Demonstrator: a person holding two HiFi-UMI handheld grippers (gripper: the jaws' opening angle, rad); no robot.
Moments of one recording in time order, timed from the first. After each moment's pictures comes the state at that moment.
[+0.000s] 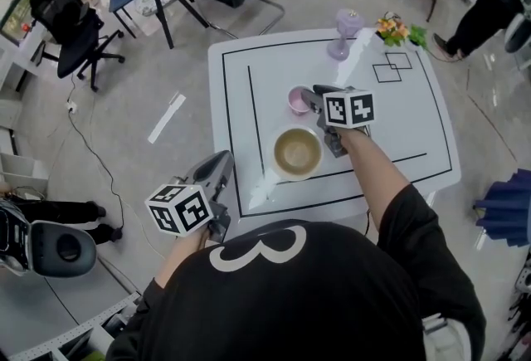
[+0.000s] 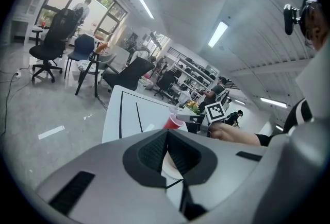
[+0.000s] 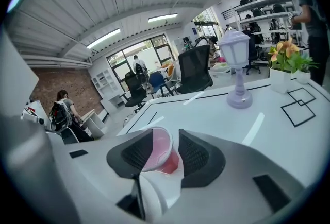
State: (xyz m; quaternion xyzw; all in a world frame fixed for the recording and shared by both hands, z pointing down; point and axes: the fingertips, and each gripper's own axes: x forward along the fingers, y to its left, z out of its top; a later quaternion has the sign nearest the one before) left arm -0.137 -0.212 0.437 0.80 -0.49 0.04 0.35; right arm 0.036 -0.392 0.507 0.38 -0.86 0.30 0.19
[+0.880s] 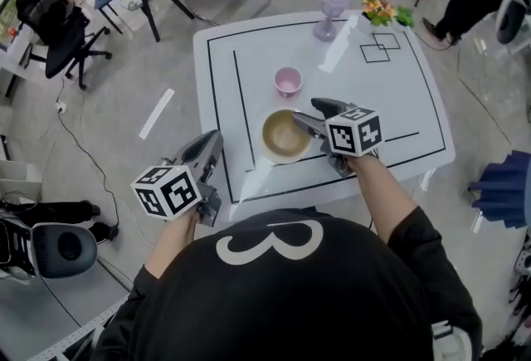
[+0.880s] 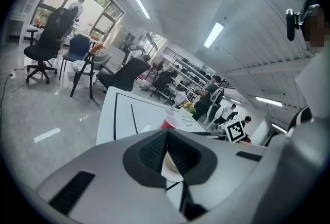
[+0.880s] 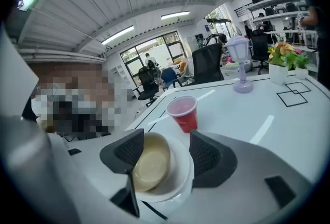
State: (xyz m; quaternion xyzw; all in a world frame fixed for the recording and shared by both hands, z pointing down) left arm -0.130 -0.219 0.427 0.81 -0.47 0.04 0.34; right arm 0.048 -0.288 0.503 0.31 -0.88 0.29 0.20
